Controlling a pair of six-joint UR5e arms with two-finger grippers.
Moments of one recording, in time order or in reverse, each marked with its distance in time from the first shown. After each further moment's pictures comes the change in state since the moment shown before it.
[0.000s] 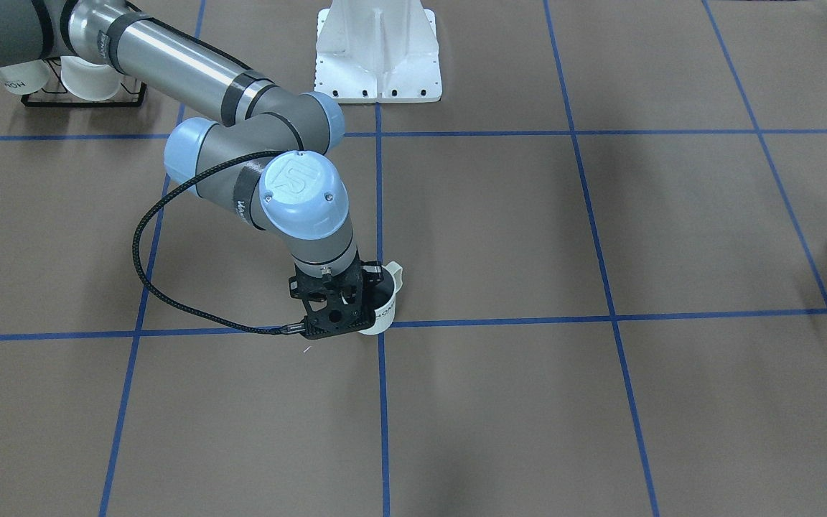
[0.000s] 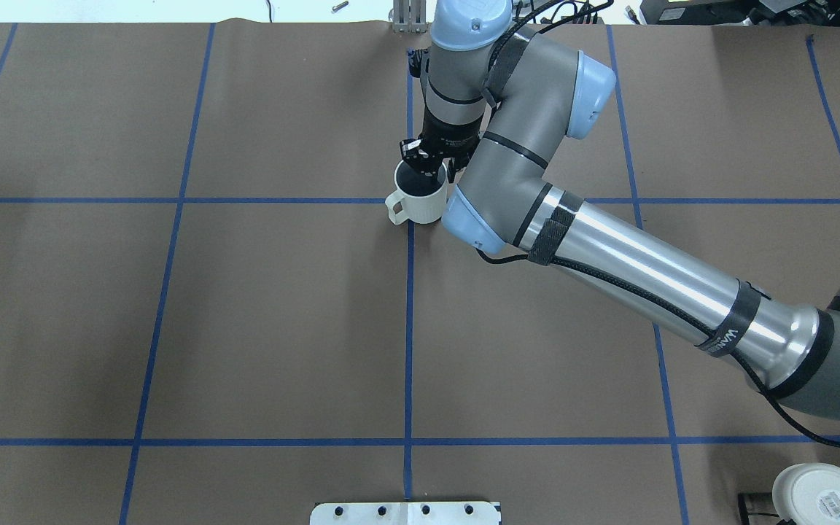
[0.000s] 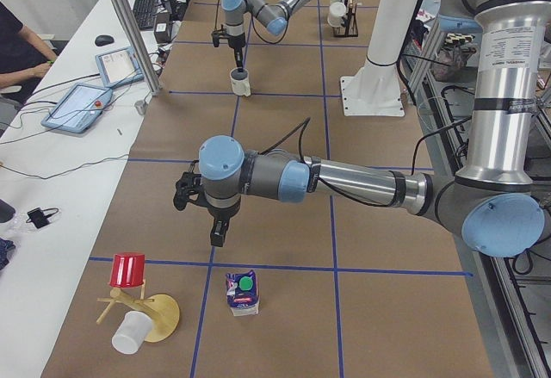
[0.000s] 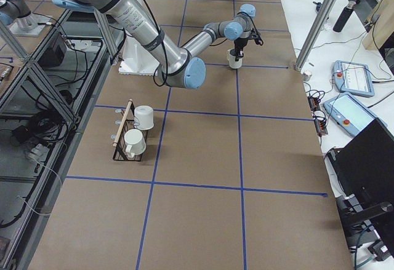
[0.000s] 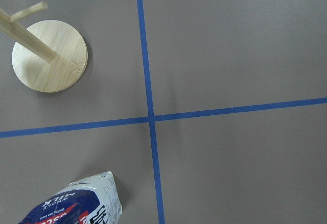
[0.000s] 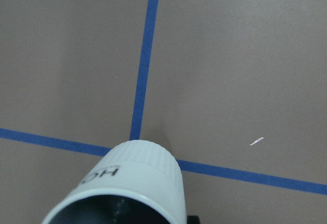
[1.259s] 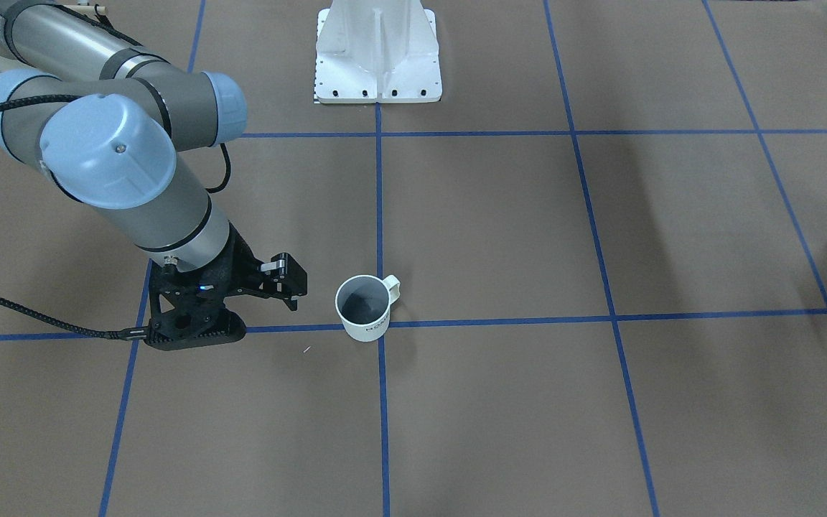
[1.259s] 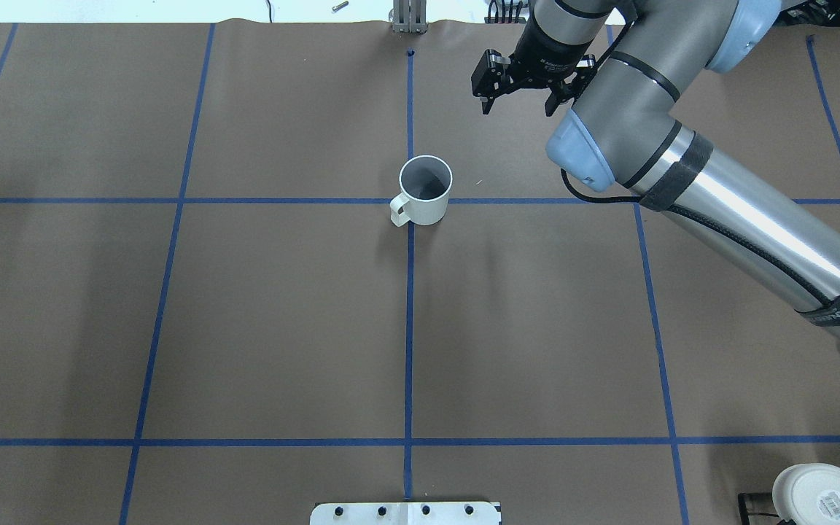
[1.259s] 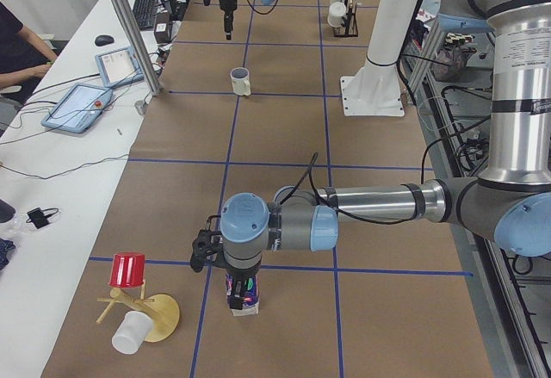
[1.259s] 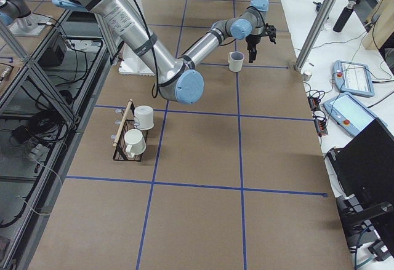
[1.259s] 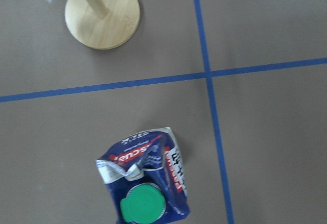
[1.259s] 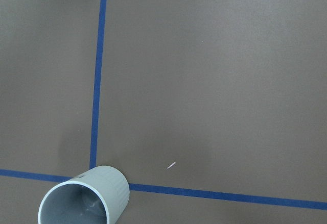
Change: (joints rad) left arm -0.112 0.070 0.160 -0.084 0.109 0.141; right arm 0.175 -0.144 0.228 -0.058 0.091 0.004
